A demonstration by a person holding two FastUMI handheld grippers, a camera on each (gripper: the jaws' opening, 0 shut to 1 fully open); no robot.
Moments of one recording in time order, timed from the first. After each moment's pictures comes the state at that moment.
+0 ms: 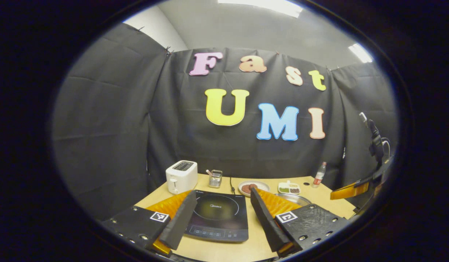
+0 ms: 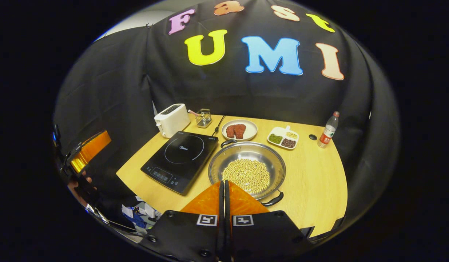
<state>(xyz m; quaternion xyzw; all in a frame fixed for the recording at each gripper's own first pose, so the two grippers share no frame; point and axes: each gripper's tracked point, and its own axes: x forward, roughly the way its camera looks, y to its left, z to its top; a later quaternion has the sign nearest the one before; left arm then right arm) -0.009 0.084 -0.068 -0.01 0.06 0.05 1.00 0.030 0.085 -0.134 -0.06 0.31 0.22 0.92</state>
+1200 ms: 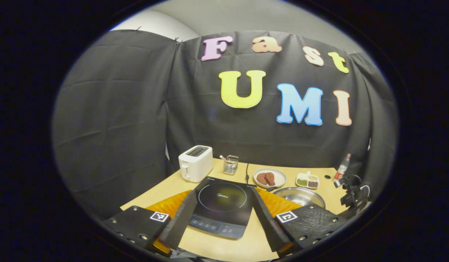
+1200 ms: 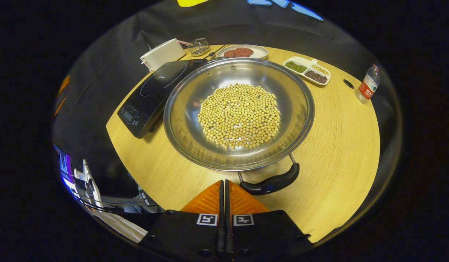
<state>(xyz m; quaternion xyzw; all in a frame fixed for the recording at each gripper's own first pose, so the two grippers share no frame) 0.025 0.036 -0.084 0.00 0.13 0.17 0.98 0.071 0.029 -0.309 -0.10 0.53 0.29 0.79</state>
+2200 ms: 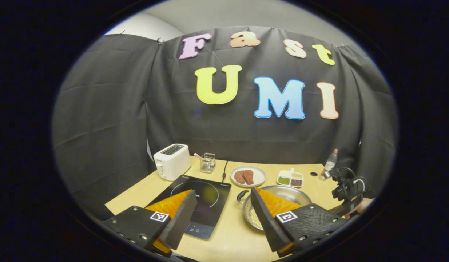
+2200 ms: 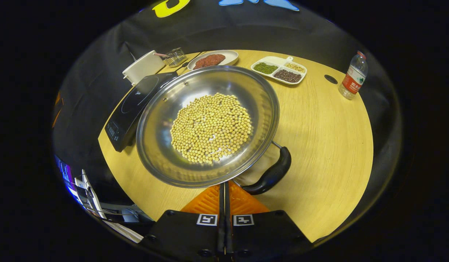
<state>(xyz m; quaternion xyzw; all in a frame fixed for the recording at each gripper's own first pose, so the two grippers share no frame) 0.074 -0.076 -0.104 0.02 0.15 0.12 0.98 0.145 -0.035 -0.308 -0.08 0.52 0.25 0.81</state>
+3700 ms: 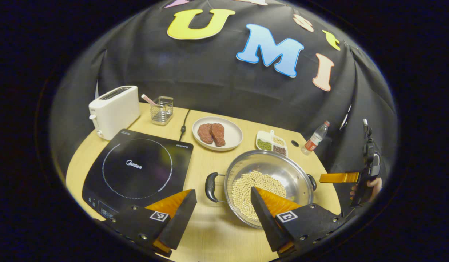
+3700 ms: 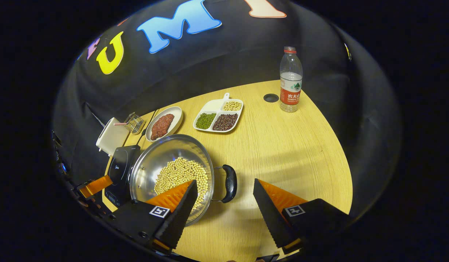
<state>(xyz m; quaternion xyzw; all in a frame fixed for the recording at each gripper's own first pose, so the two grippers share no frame) 0.212 -0.091 -0.306 -0.09 0.35 -0.06 0.93 0.254 -0.083 -0.250 0.08 0.42 0.11 0.90</state>
